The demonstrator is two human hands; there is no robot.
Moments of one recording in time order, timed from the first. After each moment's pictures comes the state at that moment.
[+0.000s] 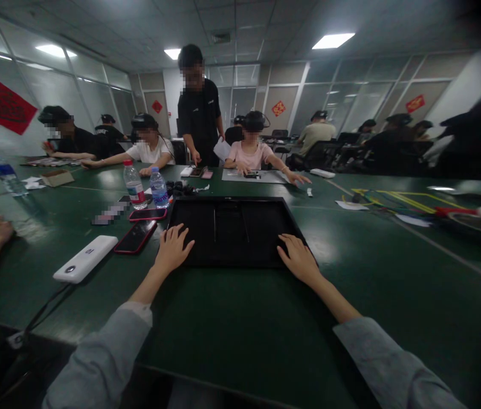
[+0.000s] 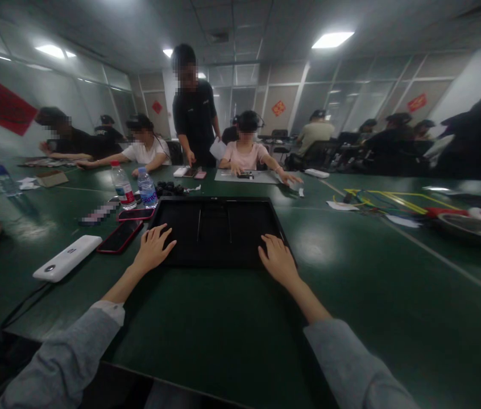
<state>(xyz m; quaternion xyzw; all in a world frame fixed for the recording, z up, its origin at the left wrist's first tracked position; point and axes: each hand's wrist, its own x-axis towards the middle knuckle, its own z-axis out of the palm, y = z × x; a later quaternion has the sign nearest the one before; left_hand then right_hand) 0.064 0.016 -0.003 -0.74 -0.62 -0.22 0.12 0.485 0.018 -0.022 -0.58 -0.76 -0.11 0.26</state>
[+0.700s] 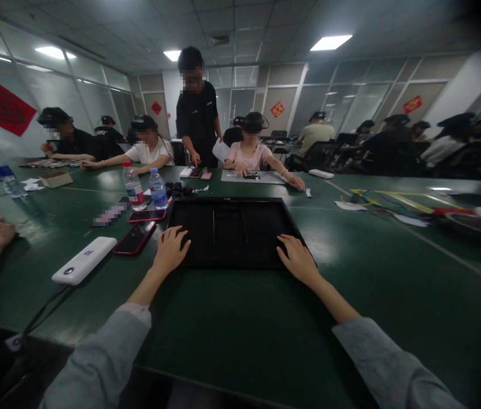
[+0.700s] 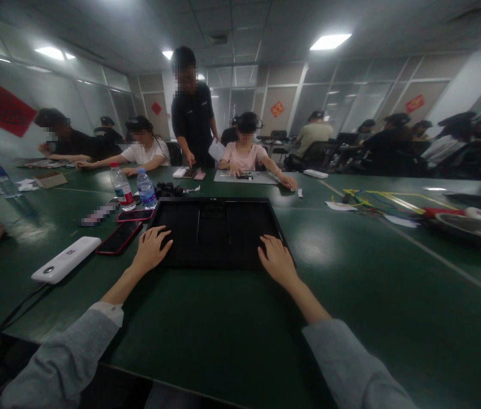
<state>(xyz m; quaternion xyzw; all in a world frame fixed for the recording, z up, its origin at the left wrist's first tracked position) 0.061 0.014 0.002 -0.74 -0.61 -0.25 0.10 0.487 0.017 -0.021 -0.58 -0.76 -0.10 0.26</state>
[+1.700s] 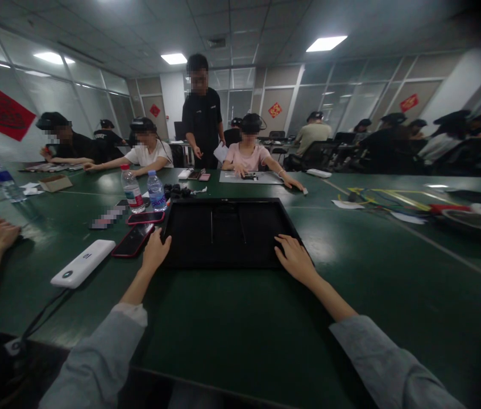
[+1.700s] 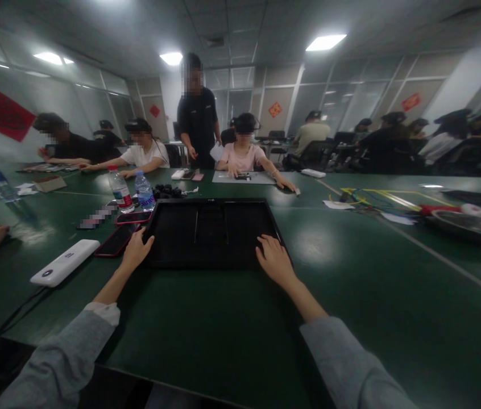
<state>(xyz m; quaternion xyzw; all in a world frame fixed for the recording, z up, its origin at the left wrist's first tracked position) 0.021 0.035 -0.011 -0.60 -0.72 -0.35 -0.01 0.487 0.016 -0.020 -0.58 -0.76 -0.10 0.26</state>
